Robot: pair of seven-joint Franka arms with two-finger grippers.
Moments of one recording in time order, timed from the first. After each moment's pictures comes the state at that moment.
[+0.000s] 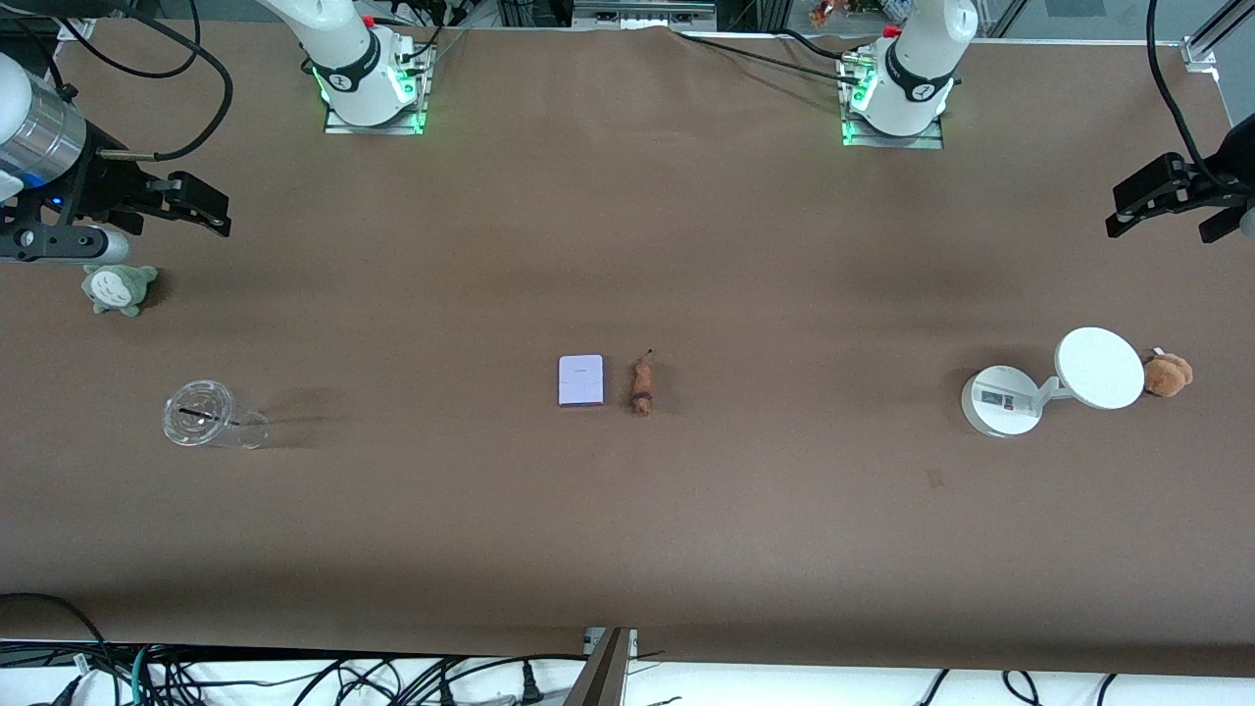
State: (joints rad) left arm 0.03 0.00 0.00 -1.51 0.00 1.51 0.07; right arm 0.18 0.06 -0.07 -1.52 -0.02 1.47 0.11
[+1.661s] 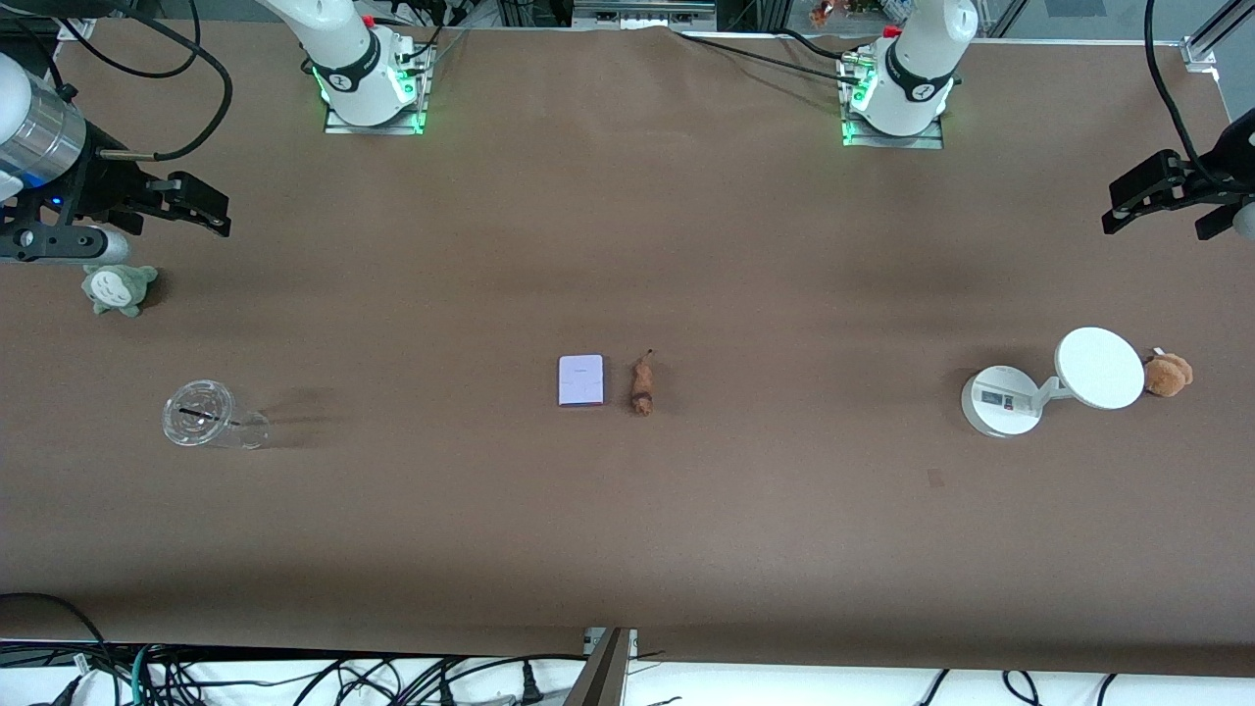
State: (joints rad) left arm 0.03 0.00 0.00 -1.51 0.00 1.50 0.07; right arm 0.18 0.06 -0.07 -1.52 -0.02 1.47 0.11
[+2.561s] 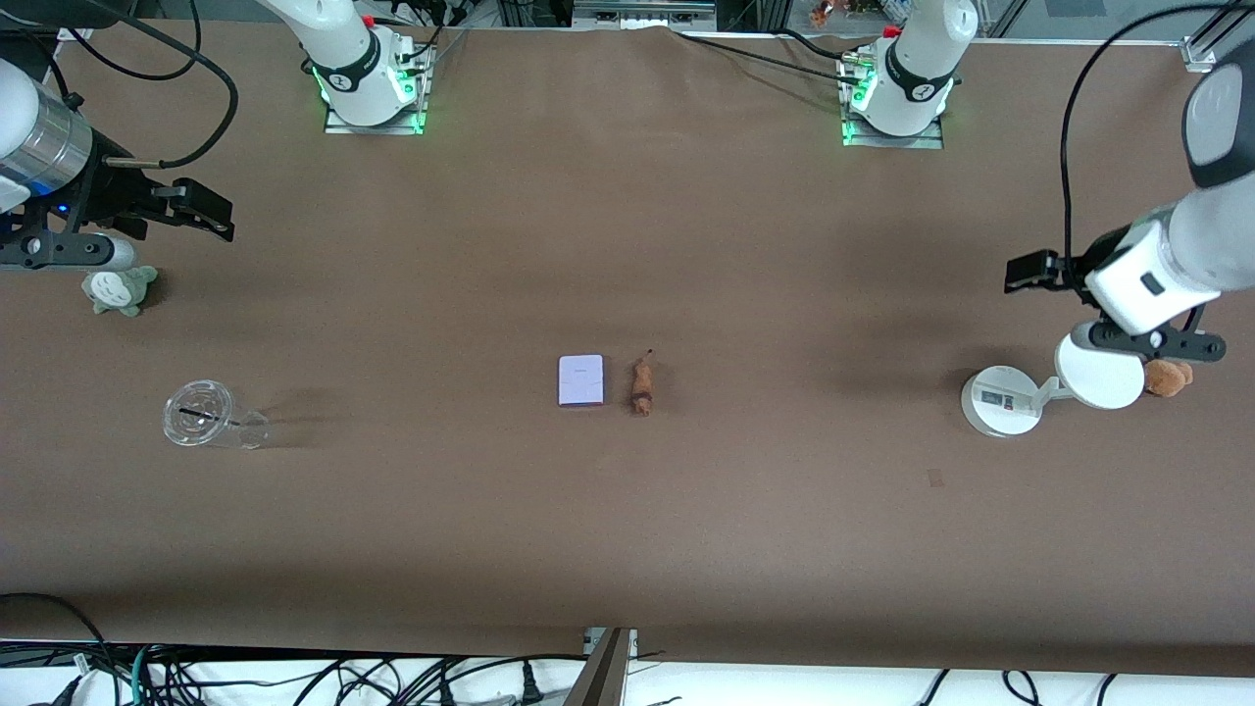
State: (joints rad) left arm 0.04 0.24 -0.06 -1.51 -0.01 1.49 0.07; right arm 0.18 0.07 -0.07 -1.52 -0.02 1.48 0.11
